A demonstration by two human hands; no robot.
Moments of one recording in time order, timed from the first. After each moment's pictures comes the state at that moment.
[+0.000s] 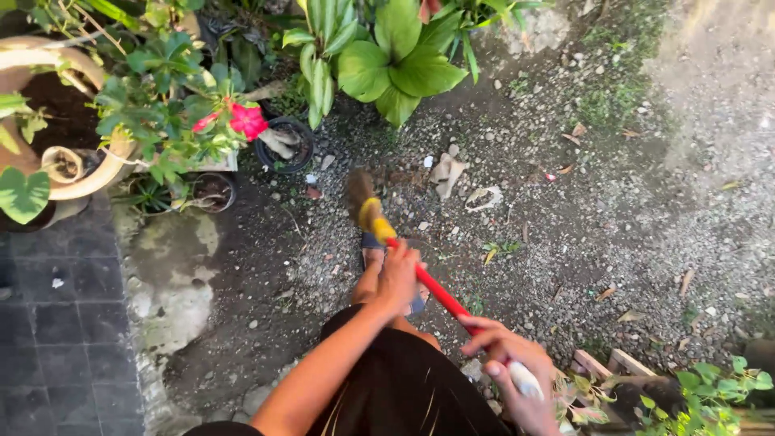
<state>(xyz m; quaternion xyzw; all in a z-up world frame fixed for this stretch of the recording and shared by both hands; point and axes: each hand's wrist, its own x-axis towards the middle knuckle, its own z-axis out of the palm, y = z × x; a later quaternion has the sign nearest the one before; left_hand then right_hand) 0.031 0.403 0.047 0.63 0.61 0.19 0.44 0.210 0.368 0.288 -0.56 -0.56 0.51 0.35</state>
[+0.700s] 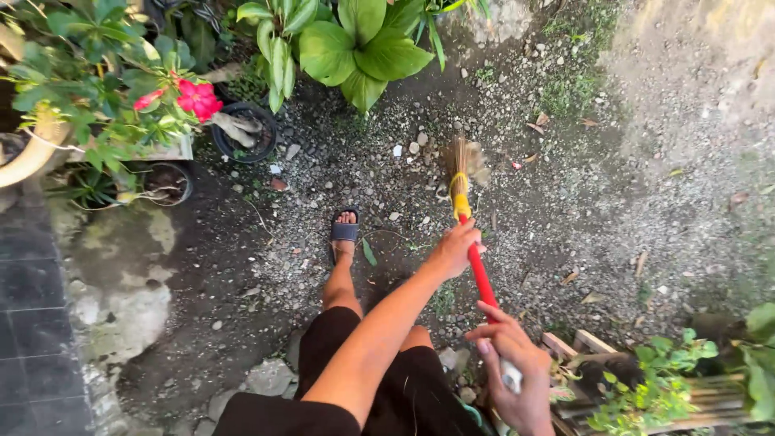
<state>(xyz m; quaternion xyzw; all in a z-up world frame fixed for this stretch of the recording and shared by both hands) 0.212 0.416 -0.032 0.66 0.45 0.34 0.49 0.236 0.346 0.311 -0.64 -0.64 0.36 0.22</state>
